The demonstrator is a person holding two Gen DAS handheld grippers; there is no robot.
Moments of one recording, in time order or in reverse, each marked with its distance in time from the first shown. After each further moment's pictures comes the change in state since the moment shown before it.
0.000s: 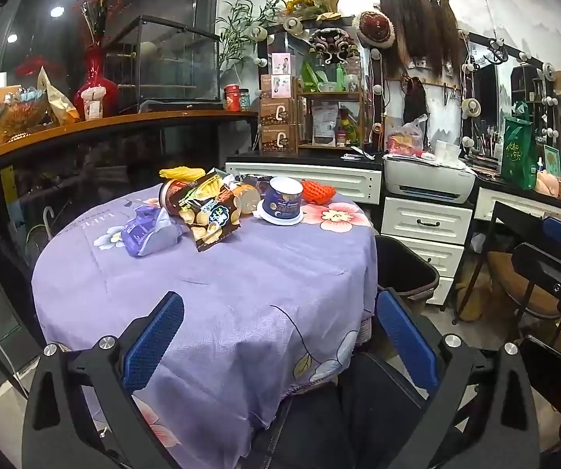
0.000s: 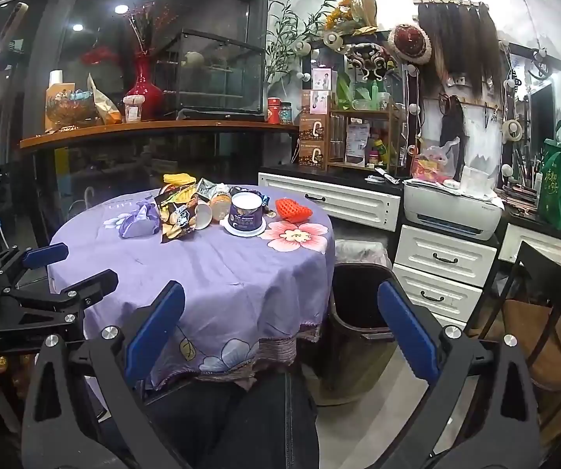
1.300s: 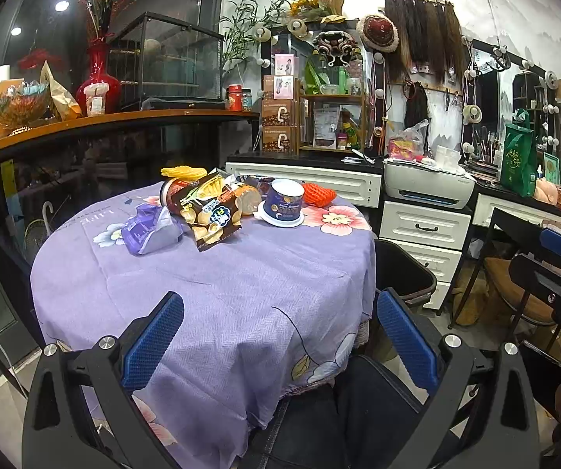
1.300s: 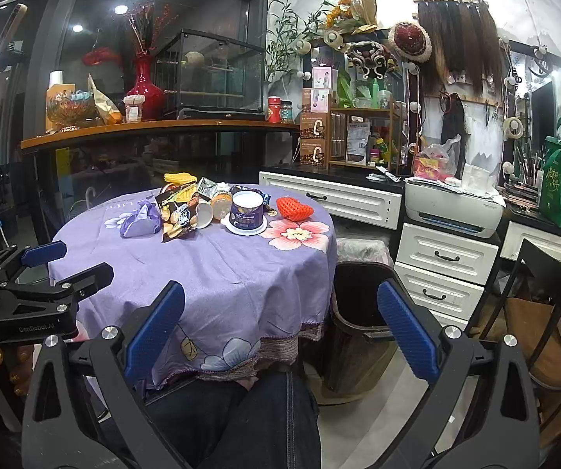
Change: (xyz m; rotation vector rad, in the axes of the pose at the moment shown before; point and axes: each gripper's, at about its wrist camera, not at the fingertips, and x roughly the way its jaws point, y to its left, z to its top) left arm -0.003 0.008 0.004 -0.020 -0.003 -0.008; right arm 0.002 -0.002 -0.005 0.006 0.000 0.009
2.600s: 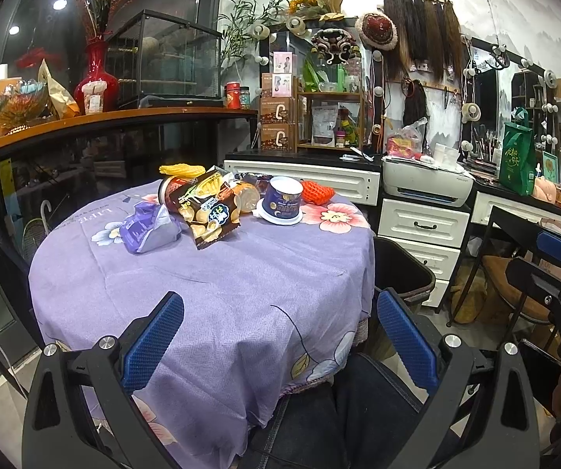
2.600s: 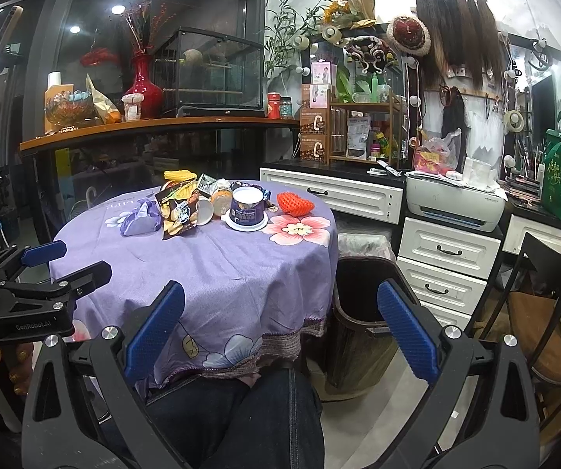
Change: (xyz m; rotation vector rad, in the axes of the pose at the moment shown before) left arm 0.001 -0.003 -0.002 -0.003 0.010 -0.007; right arm 0.005 0.003 -0.009 0.012 0.012 0.002
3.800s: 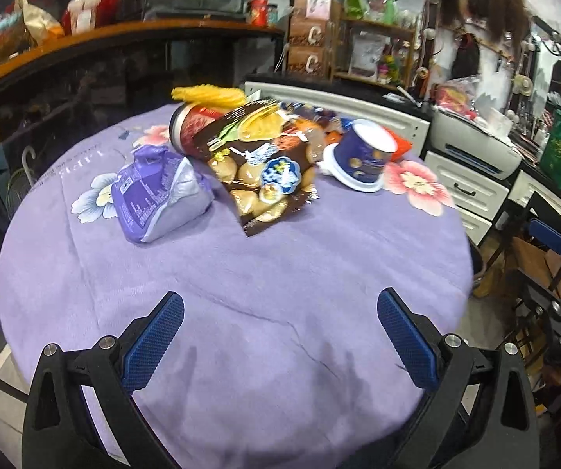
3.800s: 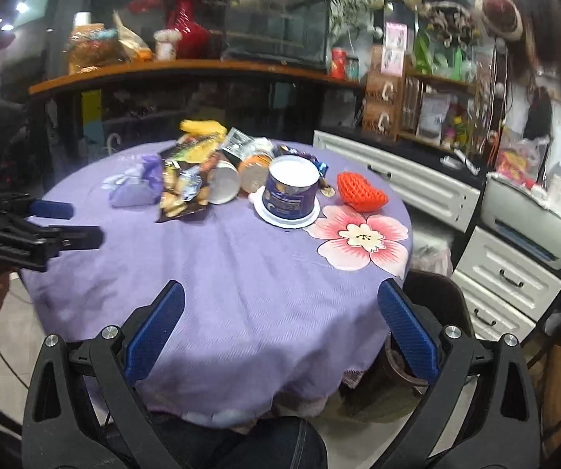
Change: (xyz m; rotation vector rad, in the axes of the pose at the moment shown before) left arm 0.142 0.100 0.043 -0.081 0.330 0.002; right arm 0.198 0.022 0.043 -0.142 0.185 0.176
